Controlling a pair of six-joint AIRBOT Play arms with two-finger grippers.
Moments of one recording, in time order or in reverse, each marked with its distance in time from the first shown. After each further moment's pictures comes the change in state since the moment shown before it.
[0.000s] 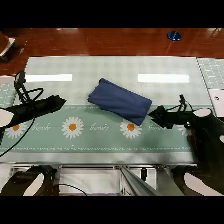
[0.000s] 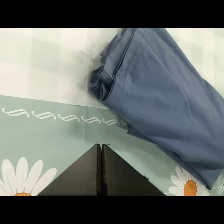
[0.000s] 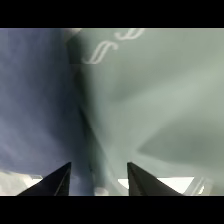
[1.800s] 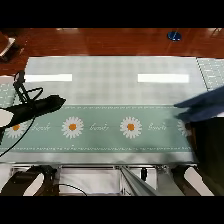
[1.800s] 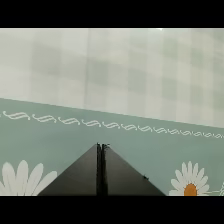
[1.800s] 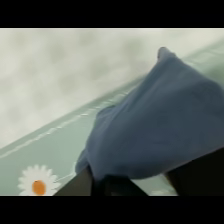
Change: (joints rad) left arm 0.000 0.000 0.000 -0.001 0.018 0.000; right arm -0.570 0.230 1.095 -0.668 0.961 0.262
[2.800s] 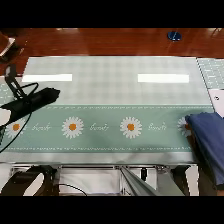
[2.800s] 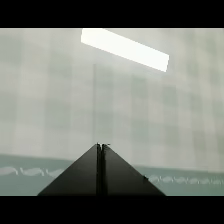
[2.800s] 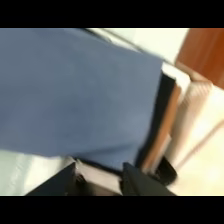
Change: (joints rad) left arm 0.024 -0.001 0.043 0.005 0.177 0.067; right arm -0.349 0.265 -0.489 -0.496 -0.014 0.052
